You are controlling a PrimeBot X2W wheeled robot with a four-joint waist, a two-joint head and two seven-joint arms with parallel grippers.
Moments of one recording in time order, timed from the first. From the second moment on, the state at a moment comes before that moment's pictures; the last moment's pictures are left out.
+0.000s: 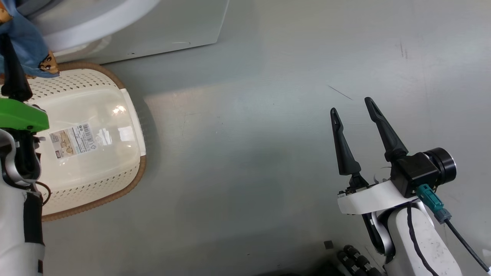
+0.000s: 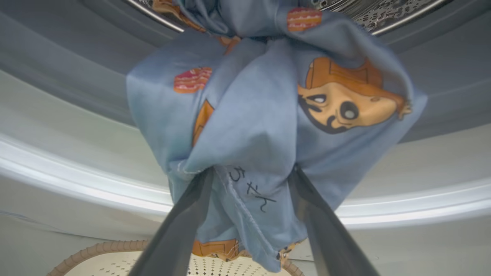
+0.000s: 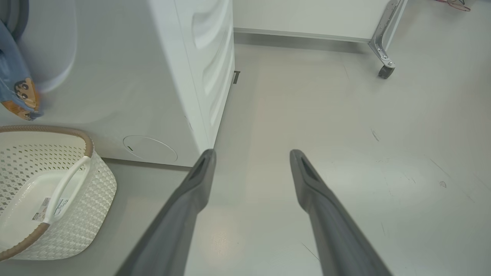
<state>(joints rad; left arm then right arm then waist) -0.56 0.21 0.12 0.35 -0.49 -0.10 -0.12 -0.20 -0.05 0.29 0.02 0.08 0.01 -0.26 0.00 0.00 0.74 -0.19</state>
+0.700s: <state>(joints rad) -0.61 0.23 0.12 0.45 -0.48 -0.10 -0.15 -0.20 -0.05 0.32 0.02 0.10 -0.01 -0.26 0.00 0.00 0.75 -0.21</state>
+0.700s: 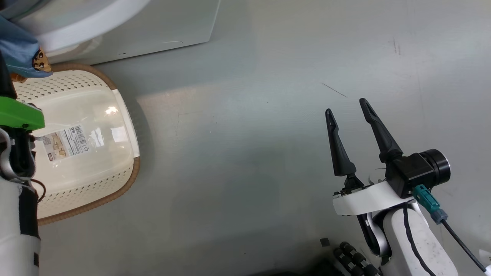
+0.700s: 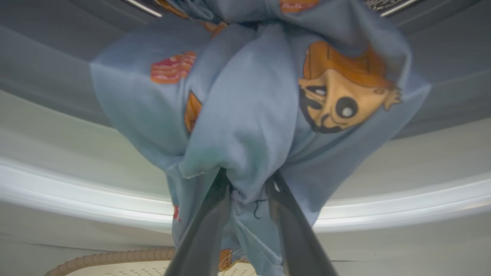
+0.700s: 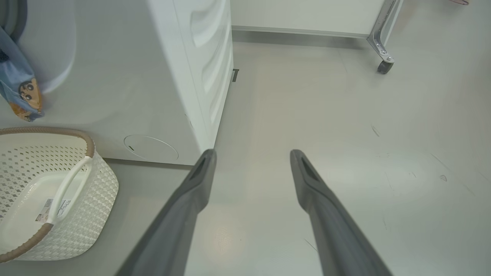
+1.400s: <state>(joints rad) -0.62 0.15 0.10 0.40 -0.53 -0.10 -0.19 -0.20 -0.05 0.30 0.02 0.12 -0.02 -0.26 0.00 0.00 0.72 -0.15</state>
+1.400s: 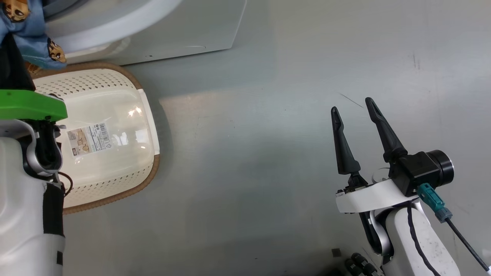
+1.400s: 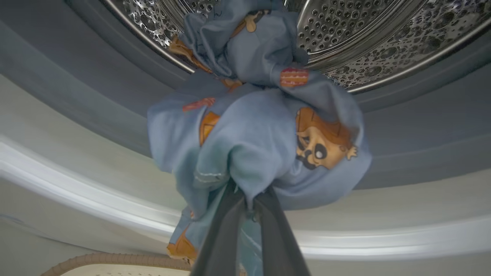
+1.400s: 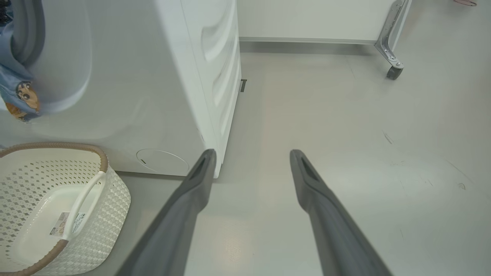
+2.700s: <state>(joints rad) -1.04 0.50 0.13 0.48 -0.41 -0.07 -0.02 -0.15 -0.04 0.44 0.04 0.21 -0.01 -0.26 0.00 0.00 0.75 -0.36</state>
